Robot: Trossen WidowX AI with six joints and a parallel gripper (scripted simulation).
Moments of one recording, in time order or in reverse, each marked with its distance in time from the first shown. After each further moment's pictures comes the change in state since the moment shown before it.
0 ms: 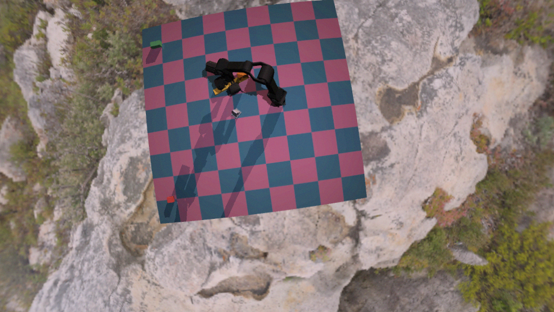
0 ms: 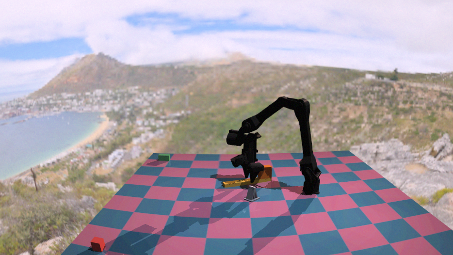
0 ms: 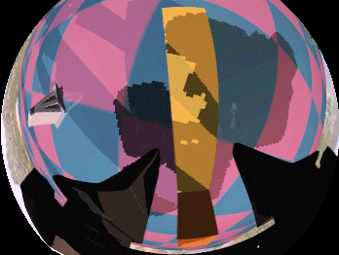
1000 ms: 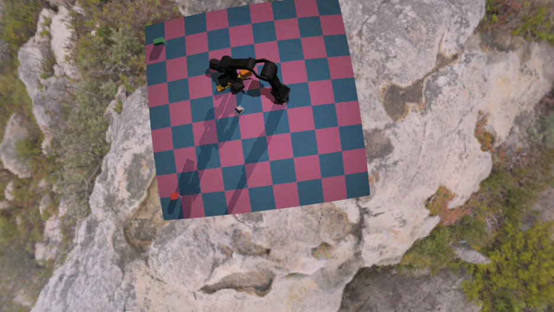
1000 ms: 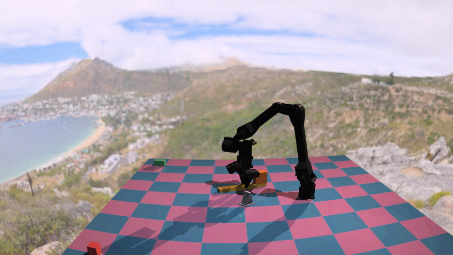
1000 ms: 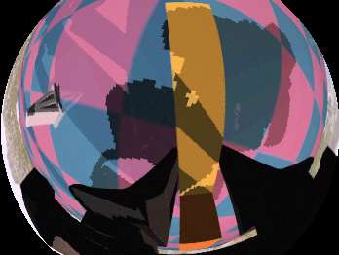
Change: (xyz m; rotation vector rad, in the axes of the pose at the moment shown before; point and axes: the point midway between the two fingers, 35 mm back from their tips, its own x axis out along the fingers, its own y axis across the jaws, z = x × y) arm 0.006 0.002 -0.001 0.000 0.005 0.006
